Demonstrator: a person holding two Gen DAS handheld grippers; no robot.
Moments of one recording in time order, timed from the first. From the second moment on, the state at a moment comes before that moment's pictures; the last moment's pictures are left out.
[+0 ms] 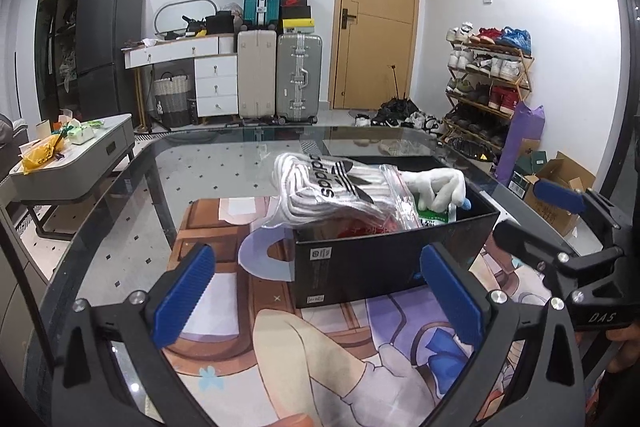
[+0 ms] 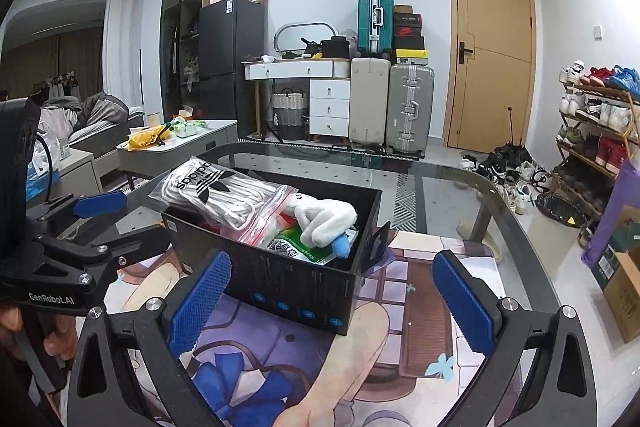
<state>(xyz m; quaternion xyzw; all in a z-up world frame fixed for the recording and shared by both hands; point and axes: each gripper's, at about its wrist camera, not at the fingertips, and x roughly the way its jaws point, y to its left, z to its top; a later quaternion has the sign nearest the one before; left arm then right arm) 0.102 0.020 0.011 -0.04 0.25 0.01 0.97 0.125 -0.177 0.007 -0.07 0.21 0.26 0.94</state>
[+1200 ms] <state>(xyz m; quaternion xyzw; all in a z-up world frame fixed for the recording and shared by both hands) 0.094 0.030 0.011 -0.07 0.24 0.01 0.97 0.120 -0.184 0.008 -0.06 0.19 0.26 0.95</state>
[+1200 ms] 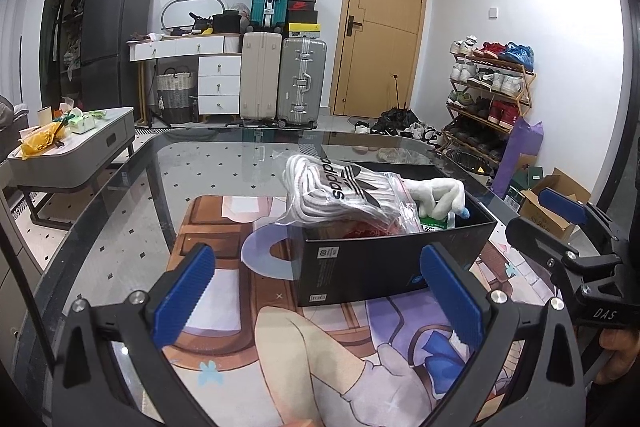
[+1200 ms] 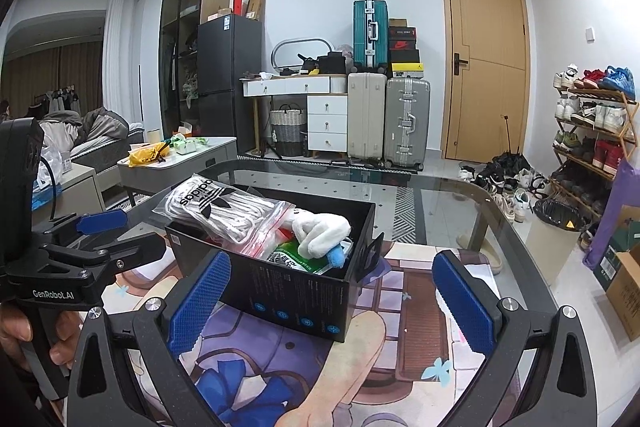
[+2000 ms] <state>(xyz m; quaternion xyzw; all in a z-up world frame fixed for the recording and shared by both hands) 0.093 0.030 0.013 -0.06 0.24 0.01 0.97 0.120 -0.184 0.008 -0.06 0.19 0.26 0.95</state>
